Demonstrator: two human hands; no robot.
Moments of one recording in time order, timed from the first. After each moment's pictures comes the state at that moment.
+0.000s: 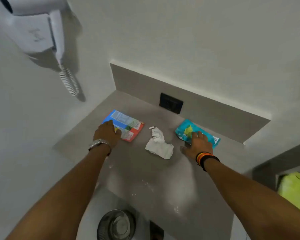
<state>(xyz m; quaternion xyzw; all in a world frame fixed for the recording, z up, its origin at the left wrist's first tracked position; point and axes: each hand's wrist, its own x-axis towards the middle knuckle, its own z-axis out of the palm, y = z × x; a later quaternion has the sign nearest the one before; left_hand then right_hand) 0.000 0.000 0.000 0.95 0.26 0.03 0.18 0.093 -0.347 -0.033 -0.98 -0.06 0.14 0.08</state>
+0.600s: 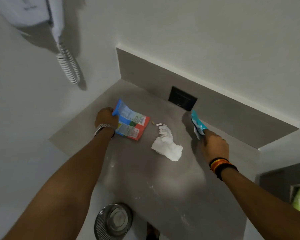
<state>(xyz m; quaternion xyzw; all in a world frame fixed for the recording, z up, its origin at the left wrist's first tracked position) 0.051 0.048 -0.031 0.86 0.38 0.09 0.32 0.096 -0.330 -0.014 -0.99 -0.09 -0.03 0.11</state>
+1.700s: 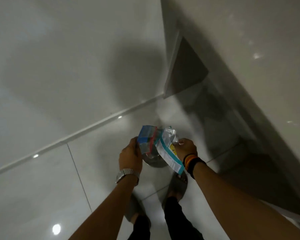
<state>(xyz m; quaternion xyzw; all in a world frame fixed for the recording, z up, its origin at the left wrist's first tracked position) -0.402 -0.042 -0.366 0.73 0.57 0.08 0.38 -0.225 -0.133 -0.377 -0.88 -0.04 0.40 0.24</state>
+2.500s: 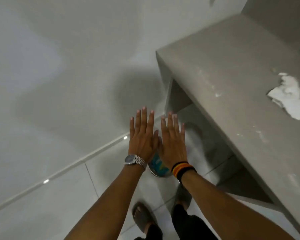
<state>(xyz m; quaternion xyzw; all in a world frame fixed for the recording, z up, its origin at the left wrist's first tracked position) -0.363 0.008 -0.167 0.92 0.35 0.11 0.14 -0.277 -0.082 -0.185 -0.86 -0.47 0.05 0.16</state>
